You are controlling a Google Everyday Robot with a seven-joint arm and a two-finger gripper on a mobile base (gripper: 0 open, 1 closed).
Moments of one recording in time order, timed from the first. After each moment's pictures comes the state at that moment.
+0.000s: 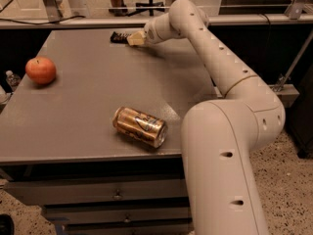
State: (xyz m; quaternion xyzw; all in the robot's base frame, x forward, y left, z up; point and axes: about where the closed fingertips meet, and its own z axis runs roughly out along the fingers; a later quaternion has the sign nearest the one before) arm 0.904 0.055 0.834 -0.36 0.78 0.20 0.46
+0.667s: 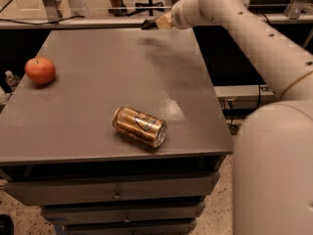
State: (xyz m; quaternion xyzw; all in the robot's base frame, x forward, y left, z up) arm 0.861 -0.036 0.918 -0.33 0.78 0.12 0.51
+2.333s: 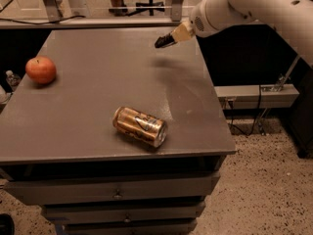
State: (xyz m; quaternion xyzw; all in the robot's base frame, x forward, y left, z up) arm 0.730 -0.084 0.939 -0.35 0.82 0.09 0.44
